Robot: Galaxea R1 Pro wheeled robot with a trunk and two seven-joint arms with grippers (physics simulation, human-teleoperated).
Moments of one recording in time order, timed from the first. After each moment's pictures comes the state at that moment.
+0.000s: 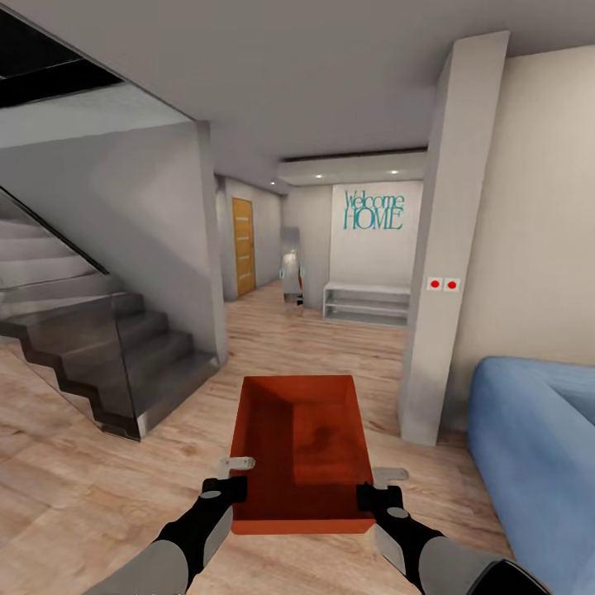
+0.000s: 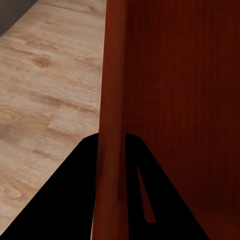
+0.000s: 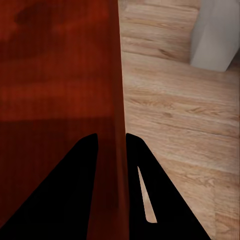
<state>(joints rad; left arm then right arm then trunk) -0.64 -0.15 0.05 -0.29 -0.06 0.06 0.20 -0.71 0.09 0.56 -0.03 -0.55 -0.21 -0.17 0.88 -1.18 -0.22</state>
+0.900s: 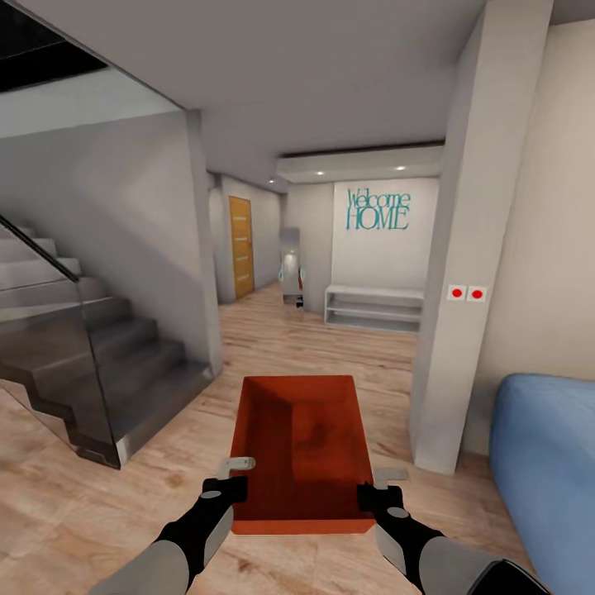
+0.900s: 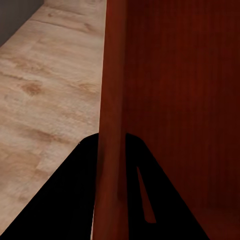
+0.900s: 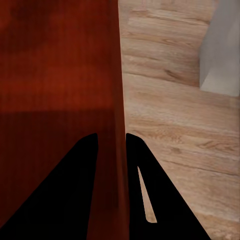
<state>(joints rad) -0.64 -0.16 0.06 -0.29 -0.07 0.06 0.20 -0.71 0.09 0.56 -0.03 -0.55 -0.21 -0.17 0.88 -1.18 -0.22</state>
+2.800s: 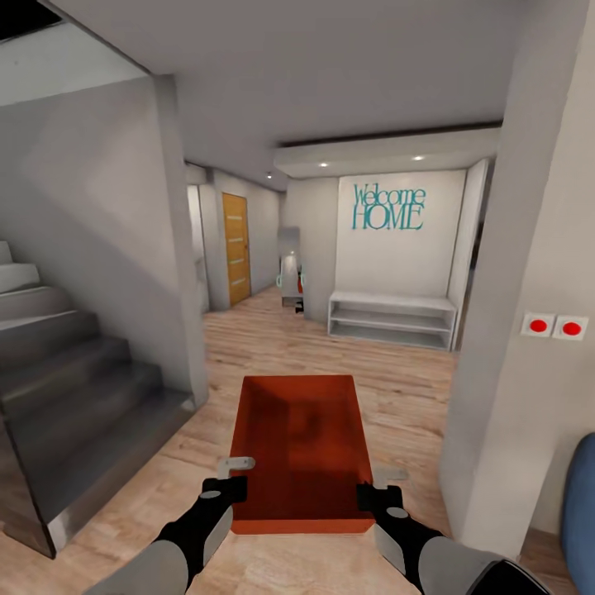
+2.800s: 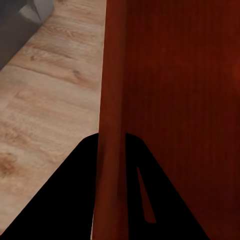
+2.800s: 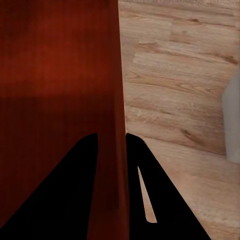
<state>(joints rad) -0.64 -0.15 0.05 -0.30 -0.05 0.06 0.20 -0.71 0.09 0.56 -0.03 -0.54 -0.21 -0.17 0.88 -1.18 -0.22</state>
